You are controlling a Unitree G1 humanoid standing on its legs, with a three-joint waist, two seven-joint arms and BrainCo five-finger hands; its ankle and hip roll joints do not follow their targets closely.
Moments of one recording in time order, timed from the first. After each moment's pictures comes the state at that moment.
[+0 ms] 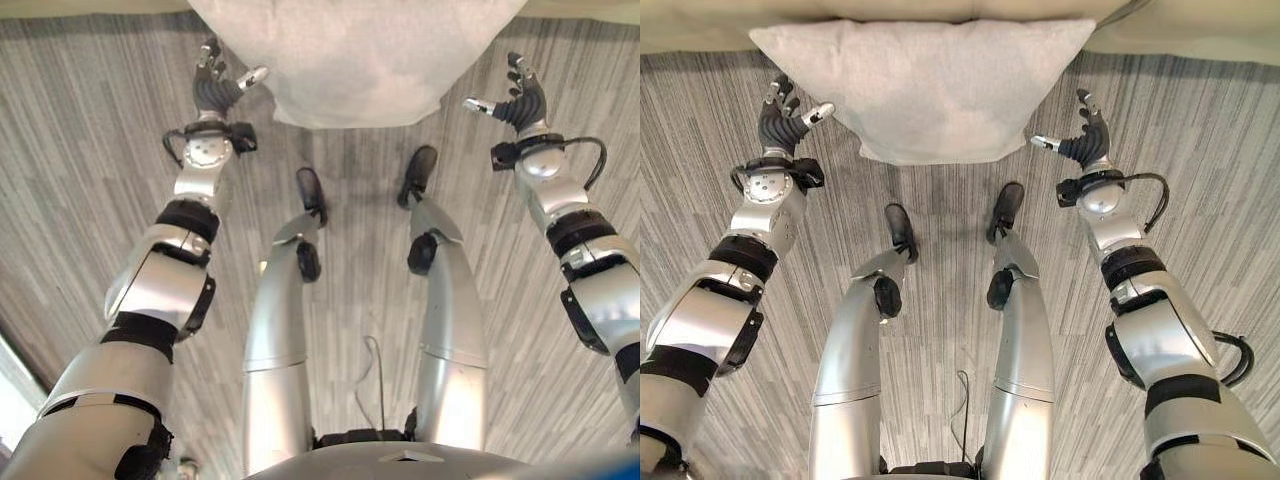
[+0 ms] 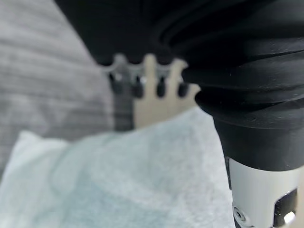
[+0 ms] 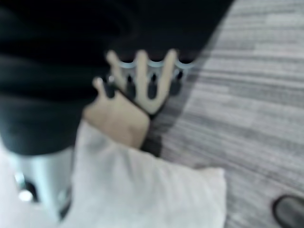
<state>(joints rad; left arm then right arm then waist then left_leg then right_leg) -1.13 0.51 -0.40 1.04 -0.70 -0.26 0.25 -1.11 -0.59 0.51 1.01 0.41 -0.23 -0.25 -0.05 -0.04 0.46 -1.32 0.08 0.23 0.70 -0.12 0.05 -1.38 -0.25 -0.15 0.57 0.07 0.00</state>
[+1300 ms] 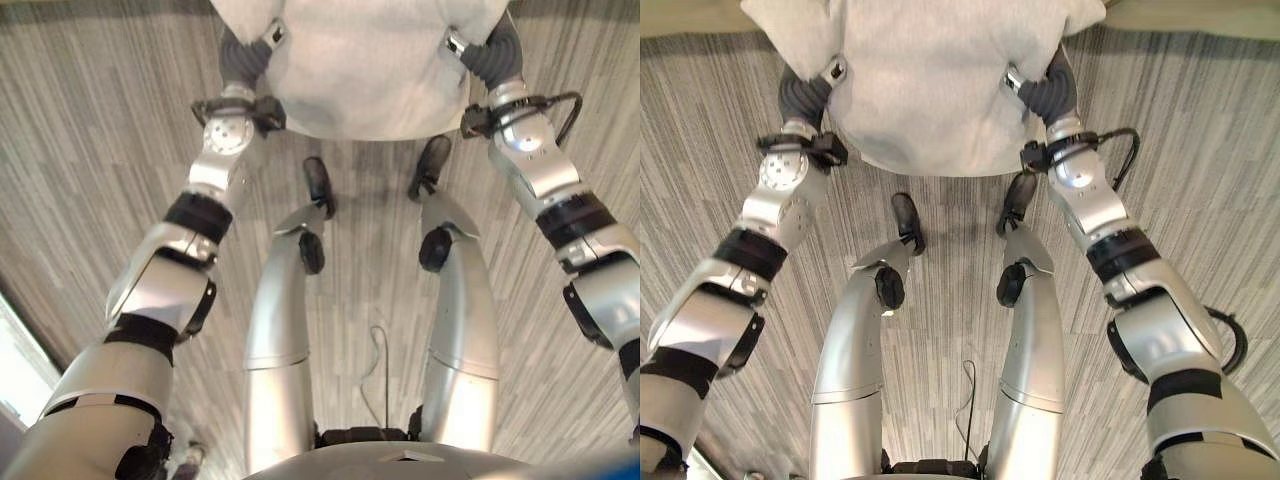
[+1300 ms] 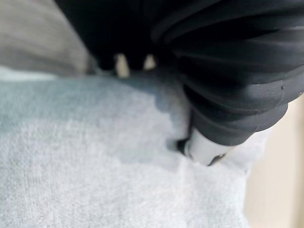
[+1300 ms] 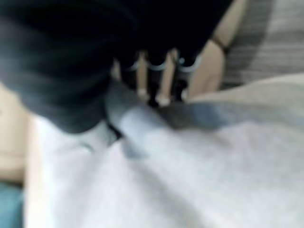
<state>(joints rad) -1.01 0.50 -0.43 0.65 -0.77 -0.25 0.29 -1.04 -0.61 0.53 0.56 0.44 -0.24 -0.26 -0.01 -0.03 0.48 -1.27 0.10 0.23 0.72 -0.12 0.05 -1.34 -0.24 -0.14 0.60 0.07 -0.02</state>
